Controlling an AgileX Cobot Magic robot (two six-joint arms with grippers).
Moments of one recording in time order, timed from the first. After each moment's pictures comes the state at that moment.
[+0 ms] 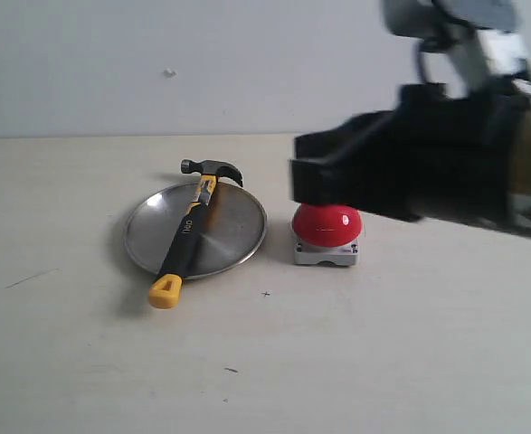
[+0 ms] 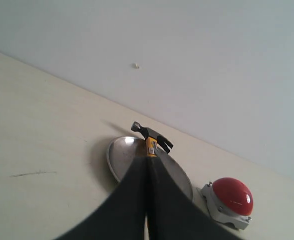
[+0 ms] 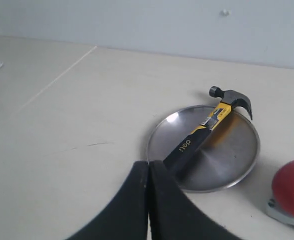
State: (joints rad) left arm -0.05 0.05 0.00 -1.09 0.21 0.57; right arm 0.62 1.12 -0.68 -0.64 -0.01 0.97
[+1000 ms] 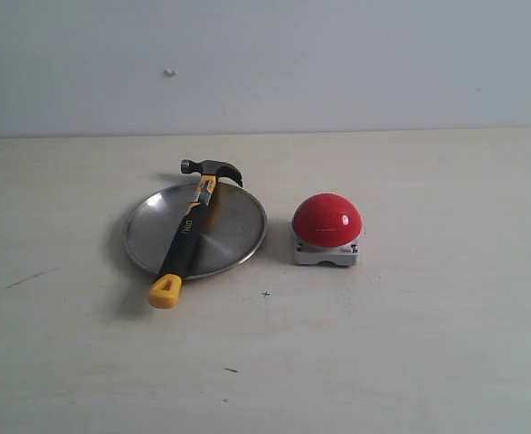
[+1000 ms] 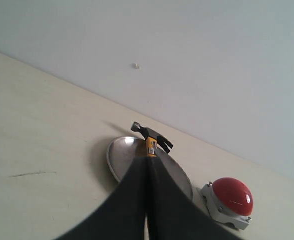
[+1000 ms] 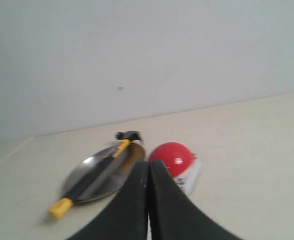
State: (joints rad) left arm -0.05 0.05 0.00 -1.09 0.21 0.57; right arm 0.39 0.00 -0.05 -0.61 0.23 0.97
